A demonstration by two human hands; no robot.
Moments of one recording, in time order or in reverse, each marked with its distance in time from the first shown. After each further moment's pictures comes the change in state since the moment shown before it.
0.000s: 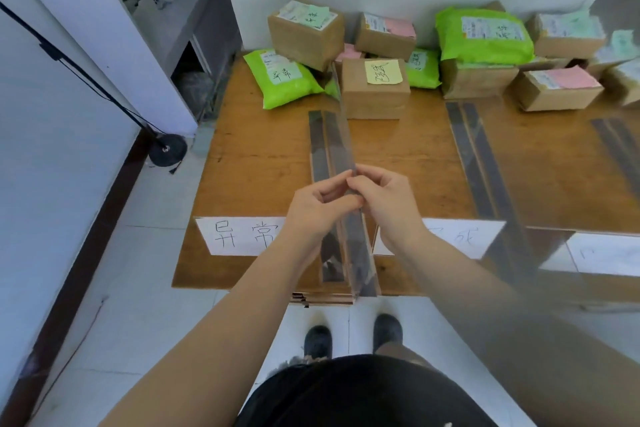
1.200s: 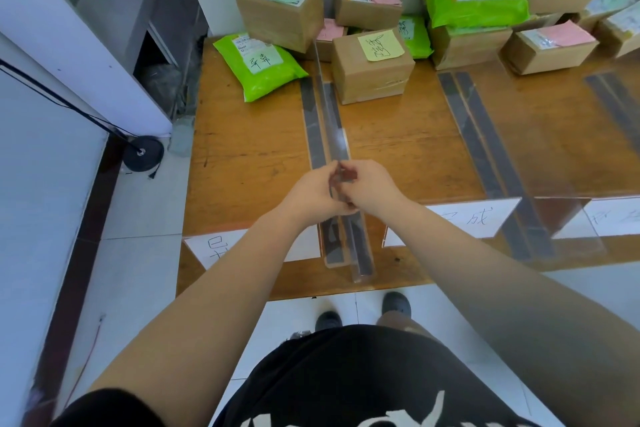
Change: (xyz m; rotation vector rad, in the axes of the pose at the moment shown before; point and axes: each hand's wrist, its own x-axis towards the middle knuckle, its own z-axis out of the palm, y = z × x) left_hand 0.074 -0.007 -0.027 0.923 -0.315 -0.004; right_hand 0.062 0.023 0.028 -0.748 -0.128 0.016
